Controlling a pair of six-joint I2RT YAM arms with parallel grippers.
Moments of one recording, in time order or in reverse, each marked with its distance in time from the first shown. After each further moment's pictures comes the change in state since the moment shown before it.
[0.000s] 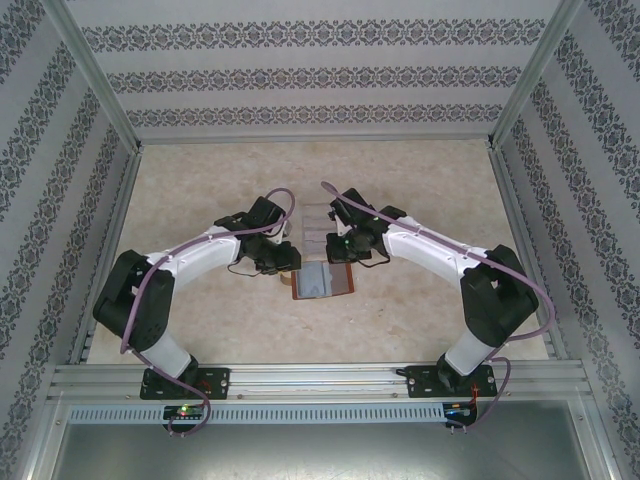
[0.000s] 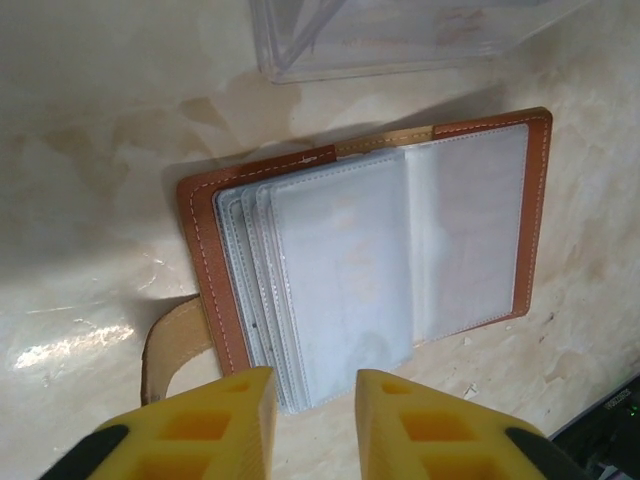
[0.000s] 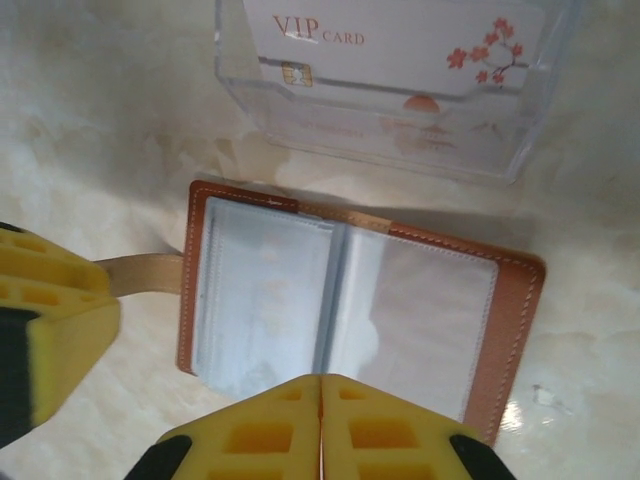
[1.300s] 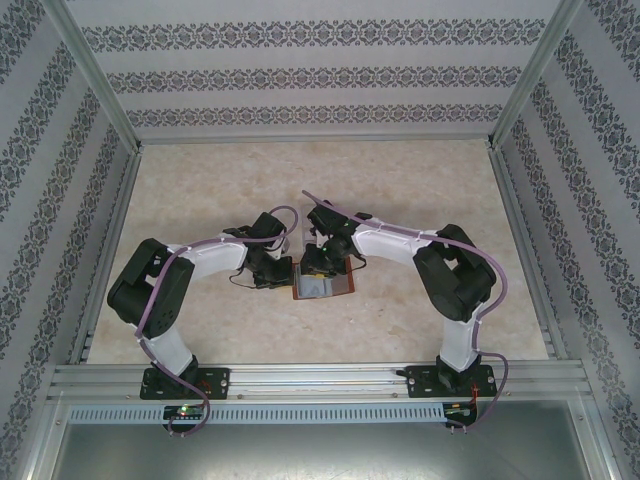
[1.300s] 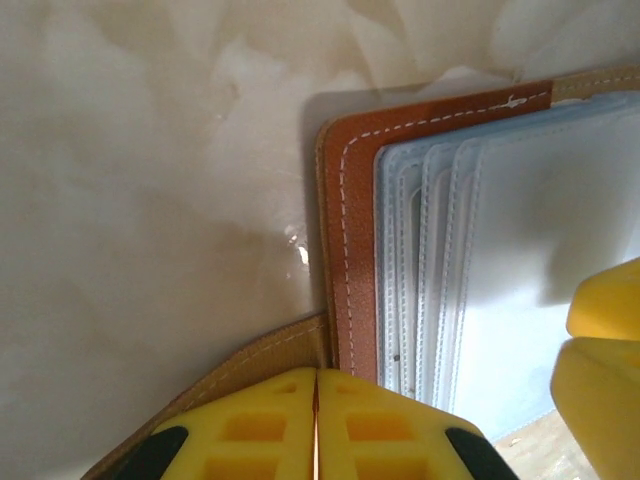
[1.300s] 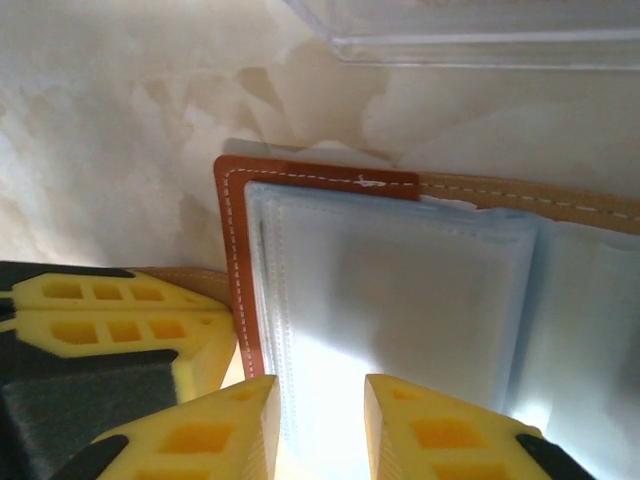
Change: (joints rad) left arm 0.001 0.090 -0.105 0.081 -0.006 0.008; right arm 0.064 0.255 0.066 0.092 -0.164 0.208
